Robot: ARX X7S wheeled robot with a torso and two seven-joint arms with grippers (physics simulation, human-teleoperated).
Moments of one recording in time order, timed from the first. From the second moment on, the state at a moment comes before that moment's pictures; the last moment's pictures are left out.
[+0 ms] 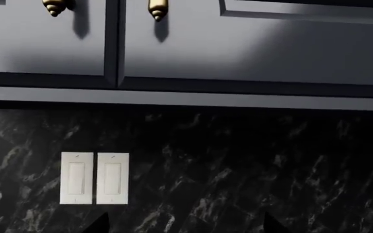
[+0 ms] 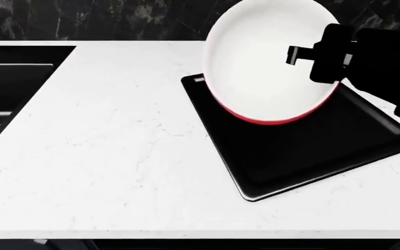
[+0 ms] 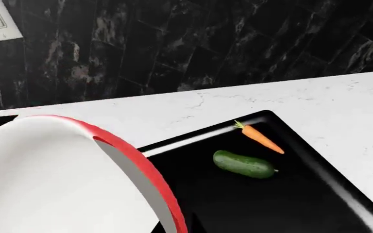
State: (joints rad) left arm -1.80 -0.68 0.55 0.28 -1.73 -0.86 -1.13; right arm 1.57 0.88 -0.77 -0.25 2.21 0.75 1.23
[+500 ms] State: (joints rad) left arm -1.79 -0.68 0.56 0.28 -1.72 -0.86 -1.13; right arm 1.49 1.00 -0.77 -0.33 2.42 0.73 1.28
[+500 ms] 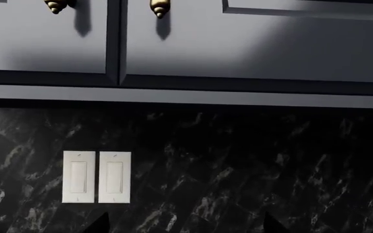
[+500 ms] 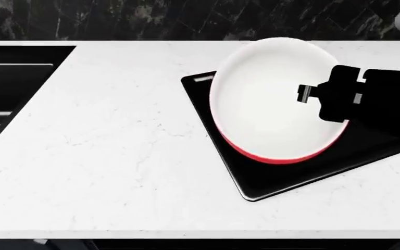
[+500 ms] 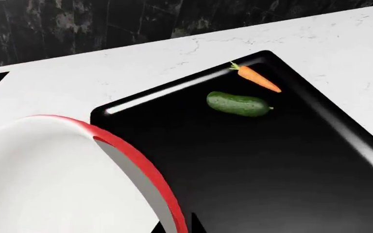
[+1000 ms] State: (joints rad) left arm -1.80 -0.68 0.56 0.28 -1.72 -0.86 -1.14; right arm 1.43 1.02 -0.78 -0.31 2.38 0.71 1.23
